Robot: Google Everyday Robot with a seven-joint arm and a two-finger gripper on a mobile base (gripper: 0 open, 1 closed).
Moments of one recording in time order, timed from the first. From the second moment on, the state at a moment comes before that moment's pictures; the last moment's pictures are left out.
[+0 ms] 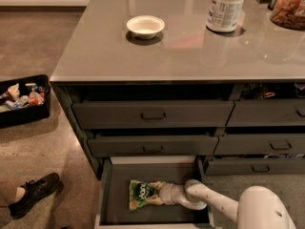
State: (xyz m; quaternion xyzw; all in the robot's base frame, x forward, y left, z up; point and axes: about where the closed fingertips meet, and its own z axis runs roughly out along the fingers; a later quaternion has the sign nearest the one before) arm 0.544 -0.006 0.160 -0.52 0.70 0.29 0.40
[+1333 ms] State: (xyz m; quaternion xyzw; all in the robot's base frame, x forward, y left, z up) arm 0.532 -0.057 0.252 -0.52 0.70 0.23 0.43
